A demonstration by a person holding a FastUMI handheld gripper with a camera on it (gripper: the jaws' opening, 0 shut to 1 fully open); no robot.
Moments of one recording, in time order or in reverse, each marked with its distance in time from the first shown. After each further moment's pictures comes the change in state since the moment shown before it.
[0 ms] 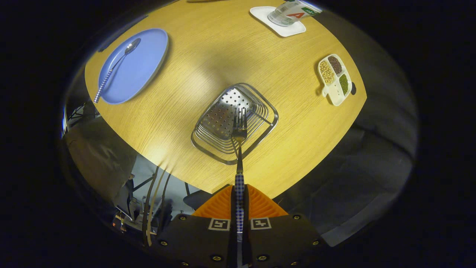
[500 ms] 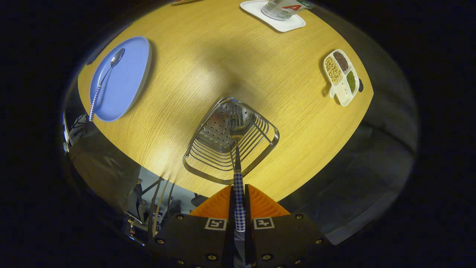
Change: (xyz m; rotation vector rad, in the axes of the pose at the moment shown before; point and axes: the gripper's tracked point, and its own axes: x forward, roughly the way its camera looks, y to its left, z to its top) arm 0.009 -0.004 0.023 0.054 0.003 0.041
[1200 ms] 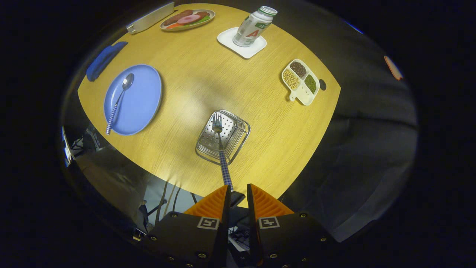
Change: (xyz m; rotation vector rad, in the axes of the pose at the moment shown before) arm -0.076 0.010 -0.033 0.155 -0.221 -0.061
